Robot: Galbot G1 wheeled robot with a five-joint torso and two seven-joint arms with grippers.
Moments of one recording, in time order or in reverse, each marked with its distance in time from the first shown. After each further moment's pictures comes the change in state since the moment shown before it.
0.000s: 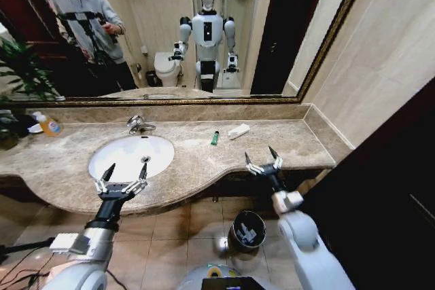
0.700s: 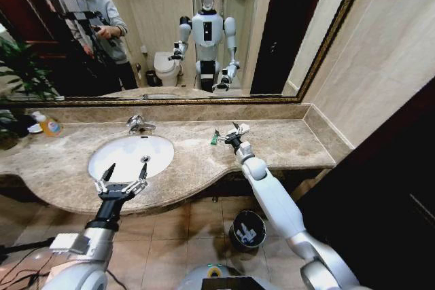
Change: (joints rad) left arm 0.000 0.000 0.000 0.000 0.000 0.000 -0.001; right arm 0.514 0.121 -0.184 -0.578 -0.079 -0.054 -0.052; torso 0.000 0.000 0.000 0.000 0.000
